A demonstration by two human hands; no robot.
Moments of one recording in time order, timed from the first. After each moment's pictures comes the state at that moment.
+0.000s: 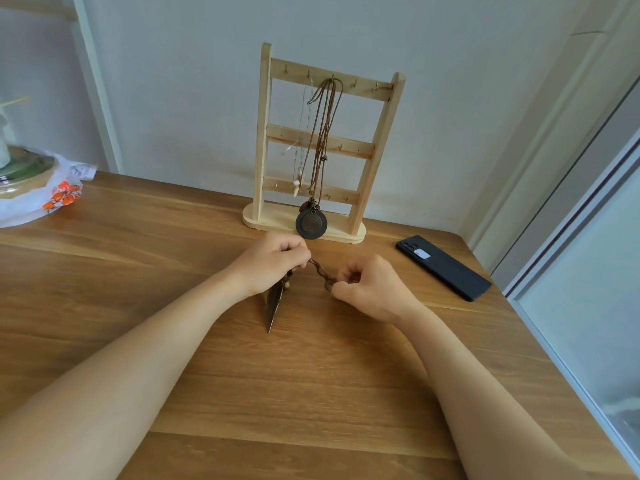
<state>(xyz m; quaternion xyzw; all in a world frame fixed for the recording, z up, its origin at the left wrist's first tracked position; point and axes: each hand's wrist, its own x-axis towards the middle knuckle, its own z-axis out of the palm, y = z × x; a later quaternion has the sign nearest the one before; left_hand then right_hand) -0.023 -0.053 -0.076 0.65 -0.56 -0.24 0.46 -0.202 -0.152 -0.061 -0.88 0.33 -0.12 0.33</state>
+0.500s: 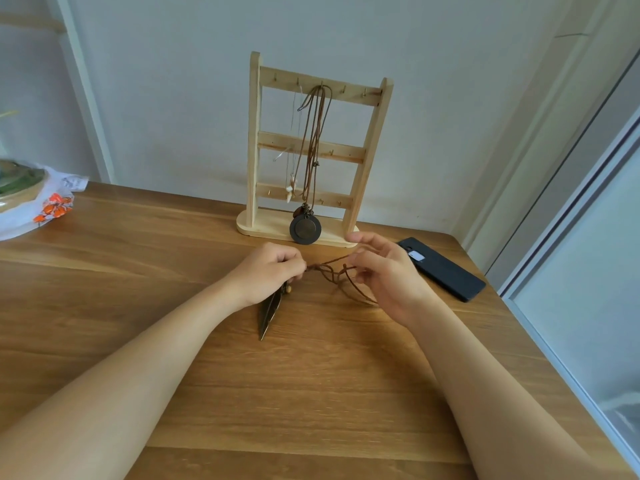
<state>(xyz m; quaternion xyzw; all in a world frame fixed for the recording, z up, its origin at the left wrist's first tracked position) -0.022 -0.054 -0.079 0.67 -0.55 -0.24 0.43 -0.209 -0.168 -0.057 -0.65 0.29 -0.30 0.63</state>
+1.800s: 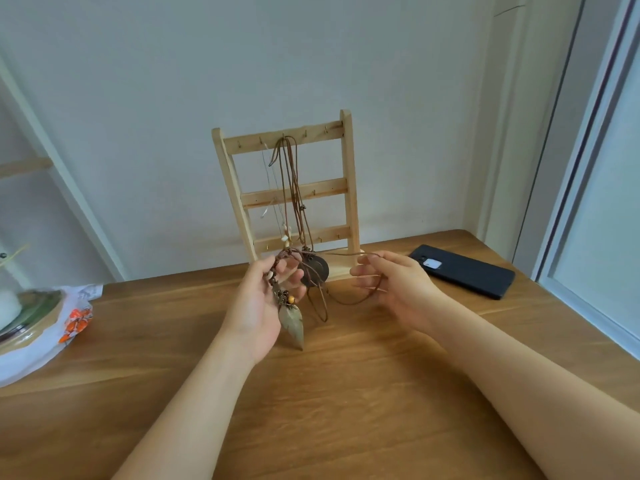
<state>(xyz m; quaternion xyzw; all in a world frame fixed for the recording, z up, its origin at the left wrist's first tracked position) -0.015 -0.064 -0.046 0.43 -0.28 -0.44 0.74 -0.191 -0.198 -0.061 -0.51 0.32 -0.36 0.72</state>
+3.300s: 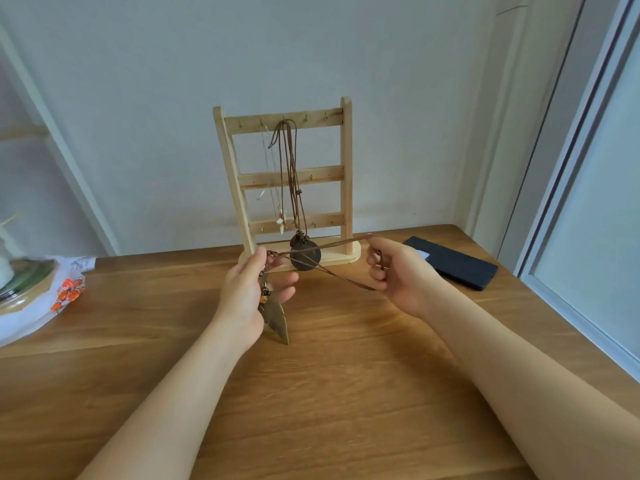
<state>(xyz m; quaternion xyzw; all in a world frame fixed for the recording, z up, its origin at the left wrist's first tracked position) -0.021 -0.055 -0.059 0.53 -0.22 -0.36 0.74 -0.205 -0.194 -0.056 -0.45 0.32 -0.33 0.76</state>
